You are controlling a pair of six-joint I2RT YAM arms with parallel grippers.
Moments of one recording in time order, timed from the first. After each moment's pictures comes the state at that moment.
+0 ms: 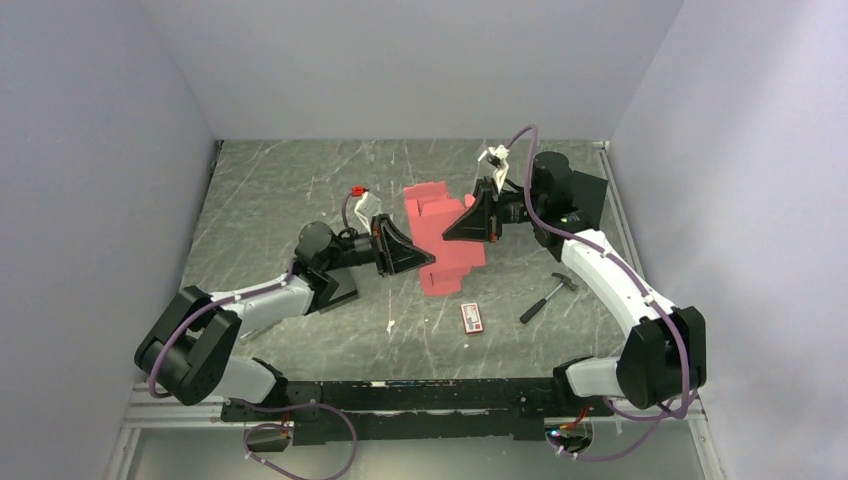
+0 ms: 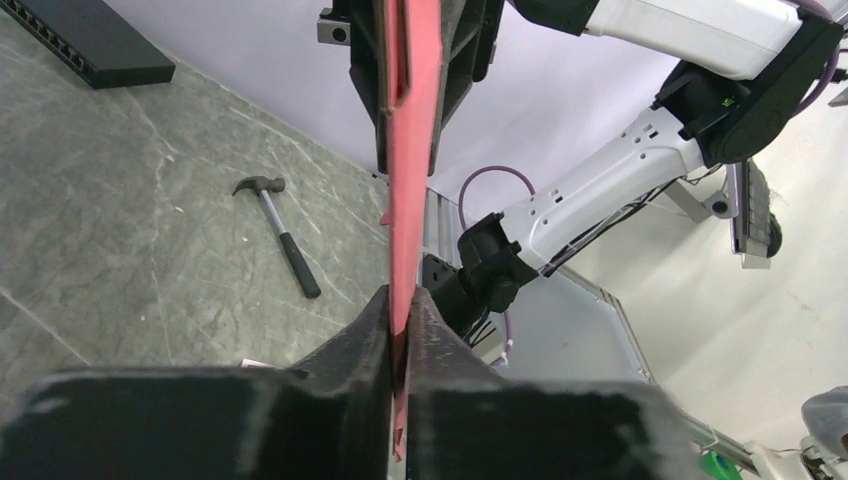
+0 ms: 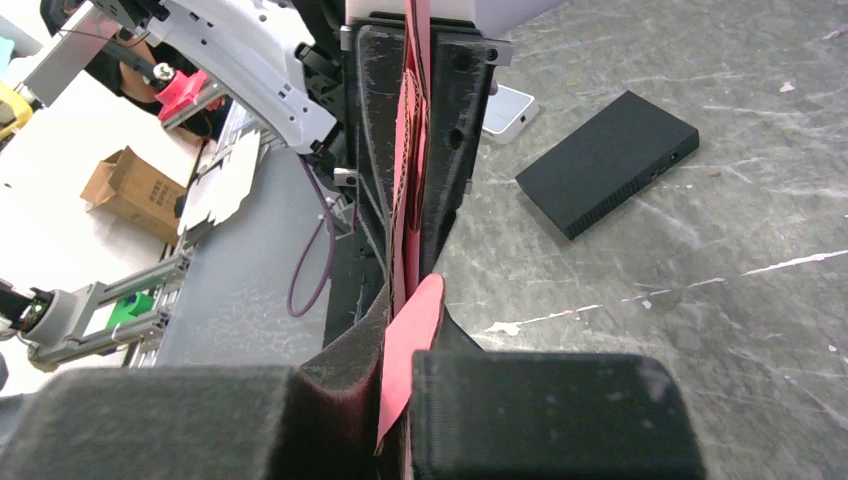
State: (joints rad) left arm -0.59 1.38 0.59 1.07 0.84 -0.82; right arm 0.32 1.32 1.03 0.05 -1.30 0.26
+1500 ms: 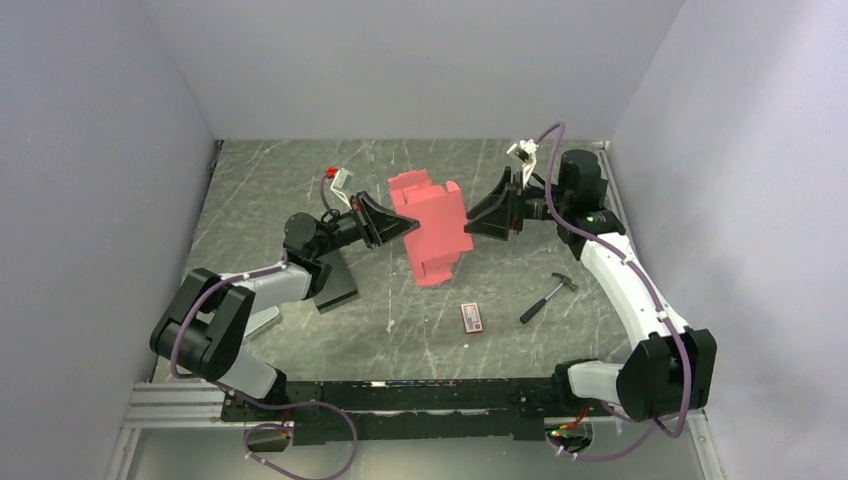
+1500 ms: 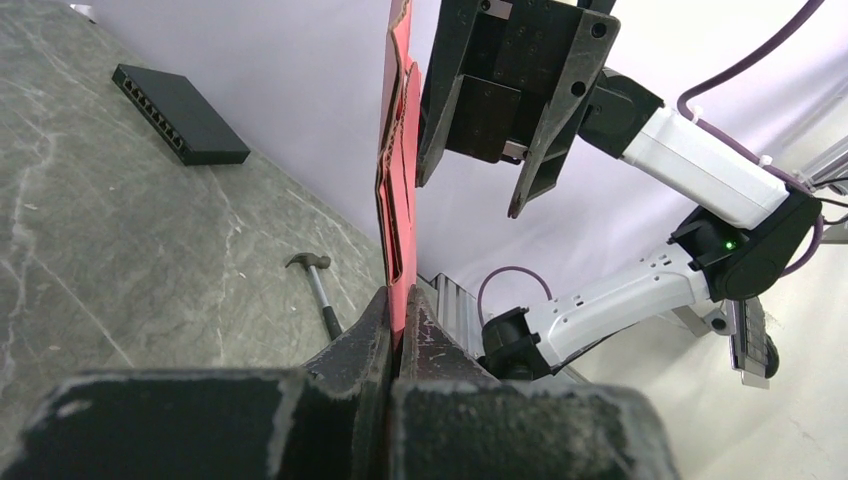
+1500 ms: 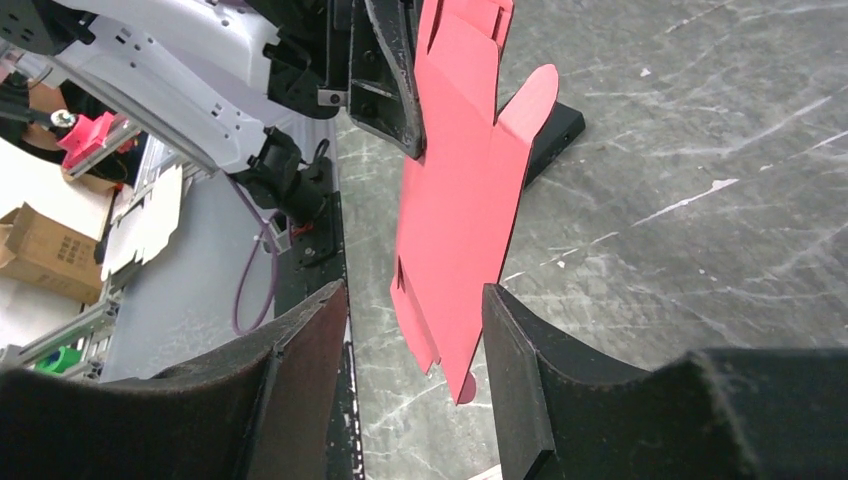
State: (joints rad) left arm -0.45 1.49 0.63 1.28 0.78 -1.01; right arm 0.17 1.25 1.05 -0.13 -1.25 0.14
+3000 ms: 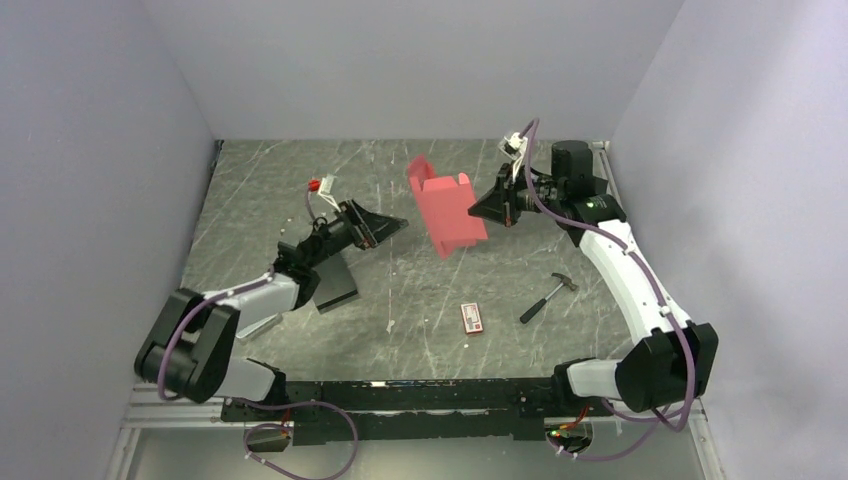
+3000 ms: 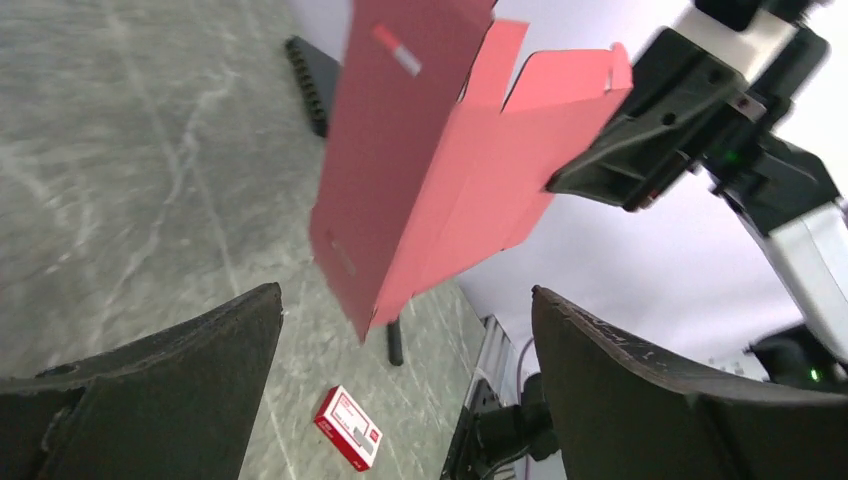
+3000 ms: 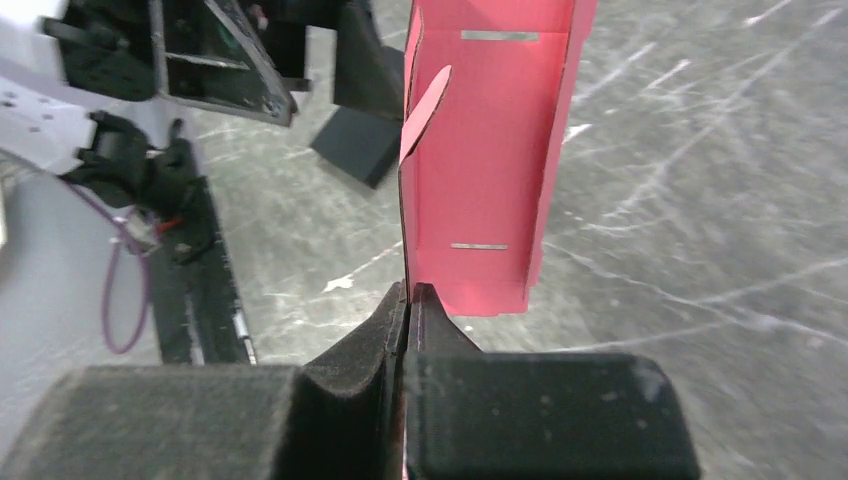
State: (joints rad) left arm -0.41 1.42 0.55 1.04 0.60 -1.00; right arm 0.22 1.30 1.19 -0.40 -0.96 -0.08
